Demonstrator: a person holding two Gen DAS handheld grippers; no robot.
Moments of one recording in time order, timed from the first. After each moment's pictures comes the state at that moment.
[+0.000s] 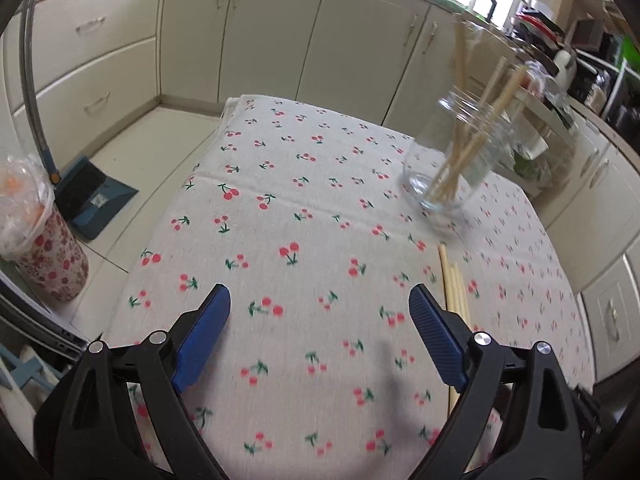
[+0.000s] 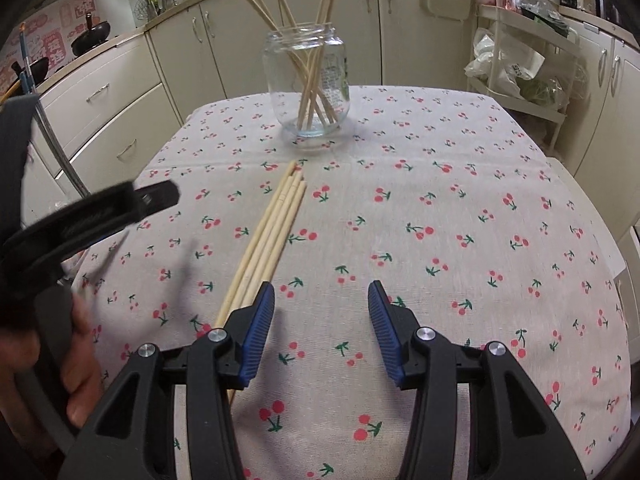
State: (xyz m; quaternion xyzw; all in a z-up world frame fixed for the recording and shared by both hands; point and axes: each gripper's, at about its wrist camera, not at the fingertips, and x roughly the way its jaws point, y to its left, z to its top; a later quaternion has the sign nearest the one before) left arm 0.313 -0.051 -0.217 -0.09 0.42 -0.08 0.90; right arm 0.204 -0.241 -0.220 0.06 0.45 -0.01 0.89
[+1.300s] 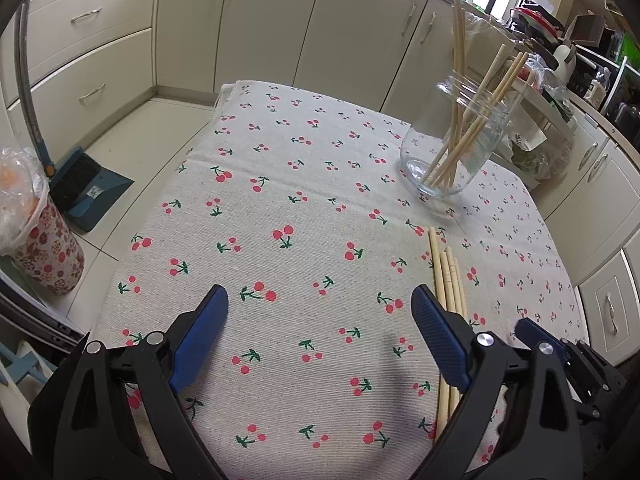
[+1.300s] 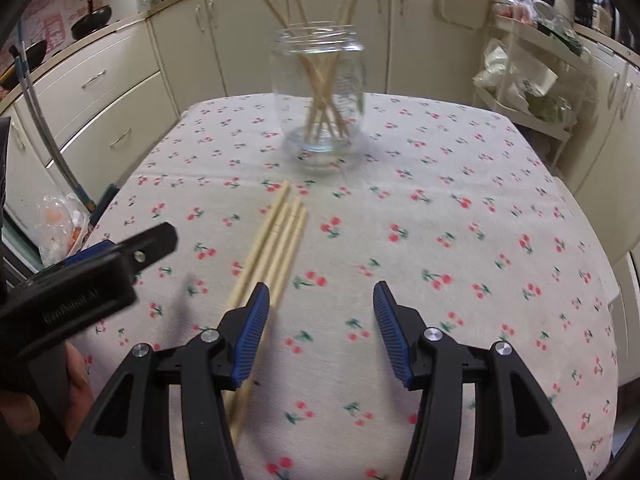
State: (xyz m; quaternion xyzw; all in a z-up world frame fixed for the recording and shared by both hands) left arm 0.317 -0.053 -0.226 -0.10 0.43 -0.08 0.89; right arm 0.240 -0.226 -0.219 0.02 0.46 0.00 0.89
